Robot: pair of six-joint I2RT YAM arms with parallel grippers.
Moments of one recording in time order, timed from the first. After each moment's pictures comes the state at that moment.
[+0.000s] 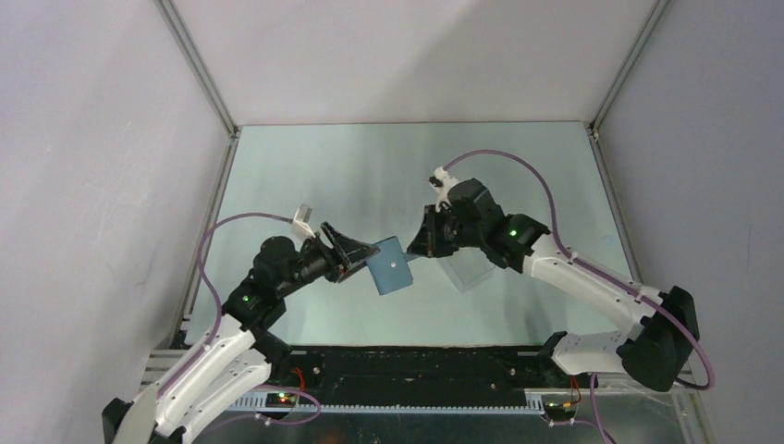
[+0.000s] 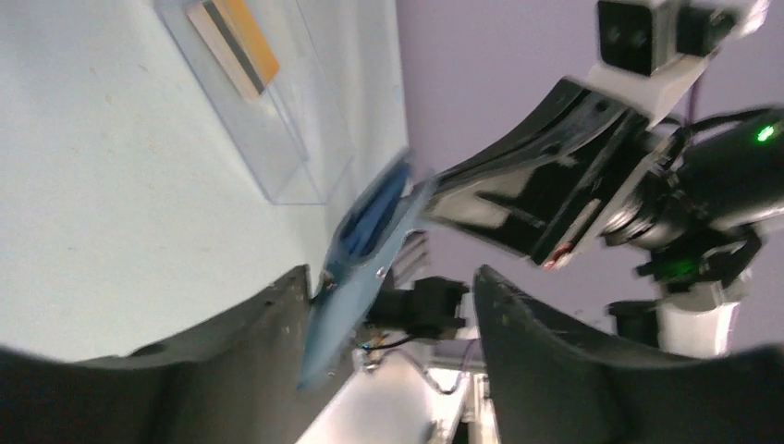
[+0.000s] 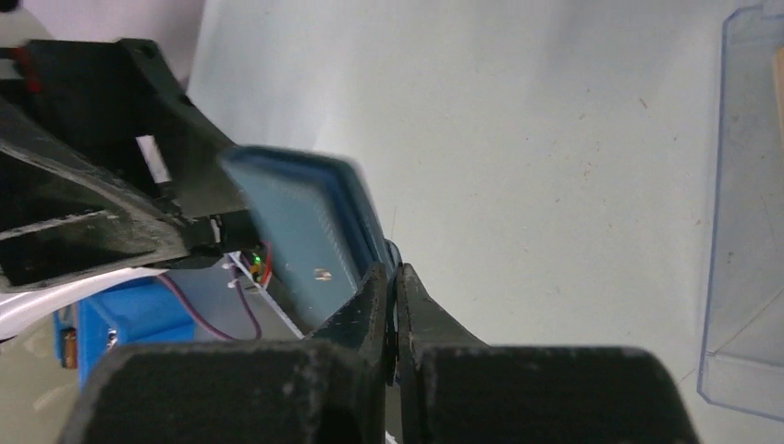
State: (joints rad) left arm -0.55 0.63 0.48 -0.09 0.32 -1.21; right arm 0.83 1.29 1.10 -0.44 -0.20 0.63
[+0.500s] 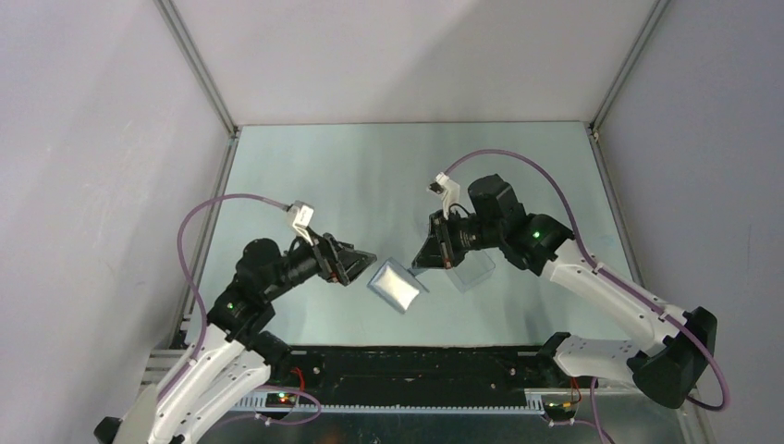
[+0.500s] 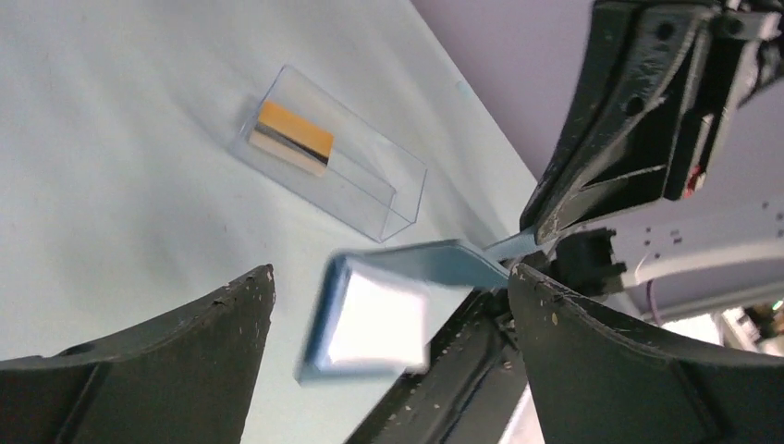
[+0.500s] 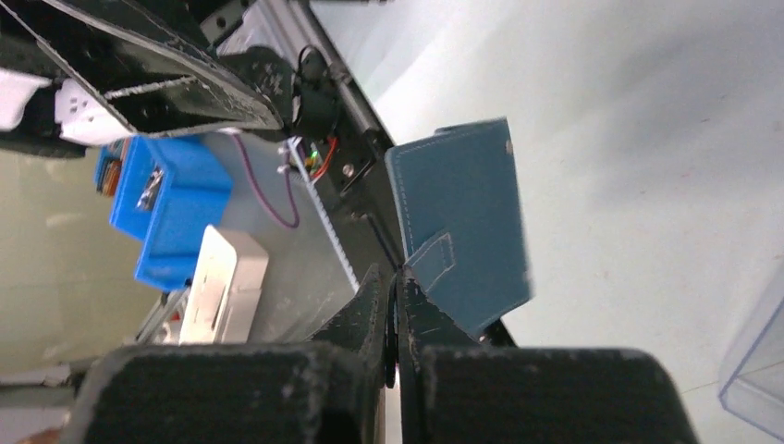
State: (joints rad) left arm -0.55 0.54 0.54 -0.17 0.31 -0.65; right arm 0.76 1.17 1.11 -0.50 -0.55 0.42
